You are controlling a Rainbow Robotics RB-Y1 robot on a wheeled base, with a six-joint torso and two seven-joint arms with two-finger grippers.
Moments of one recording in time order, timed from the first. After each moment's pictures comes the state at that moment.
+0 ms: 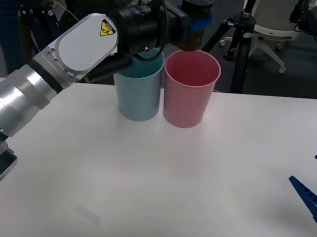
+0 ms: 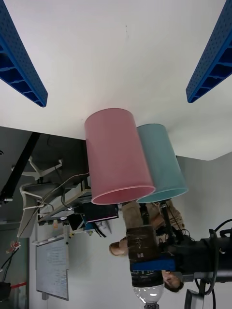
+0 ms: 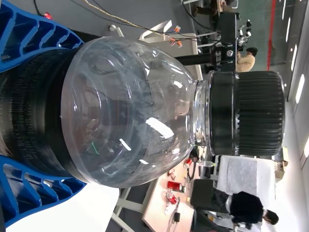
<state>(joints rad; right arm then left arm) 0.35 -0.40 -0.52 -1.66 0.96 -1.22 0.00 -1.00 0.45 -0.51 -1.25 -1.66 -0.39 0.89</state>
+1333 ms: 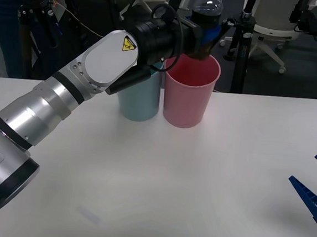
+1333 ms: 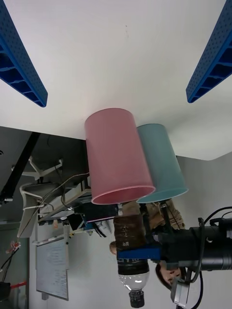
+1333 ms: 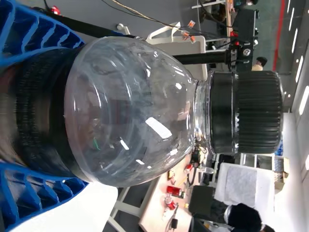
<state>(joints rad) 0.35 -0.40 -0.52 -1.66 0.96 -1.22 0.00 -1.01 0.33 -0.51 -1.14 -1.72 -0.32 0.91</state>
